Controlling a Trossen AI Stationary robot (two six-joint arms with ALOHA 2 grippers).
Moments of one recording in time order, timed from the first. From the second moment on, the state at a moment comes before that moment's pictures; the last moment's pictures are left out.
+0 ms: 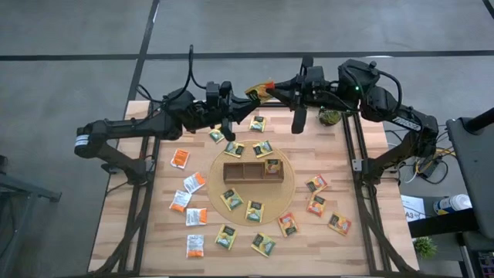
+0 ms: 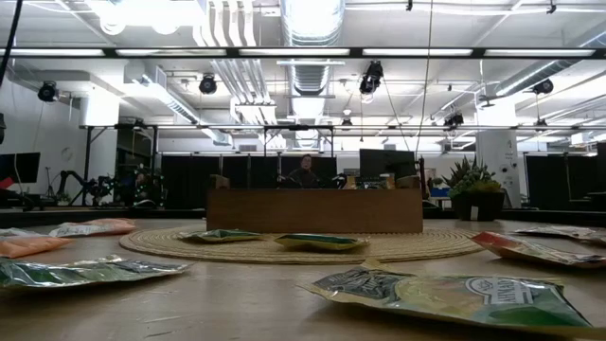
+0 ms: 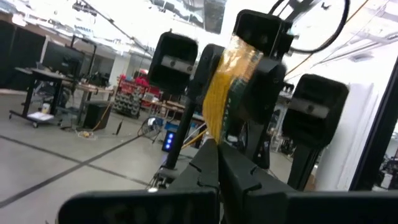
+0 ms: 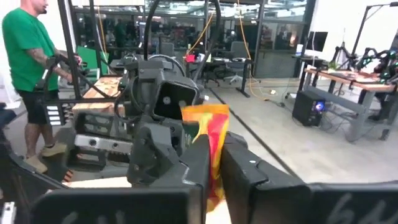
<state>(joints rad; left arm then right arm) 0.14 1.37 1.34 0.38 0.01 -0.31 -0.13 1.42 1.85 -0.41 0.05 0.01</state>
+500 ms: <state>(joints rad) 0.17 1.36 1.34 0.17 0.07 -0.38 -0.13 1.27 1.98 -0.66 0.08 0.06</state>
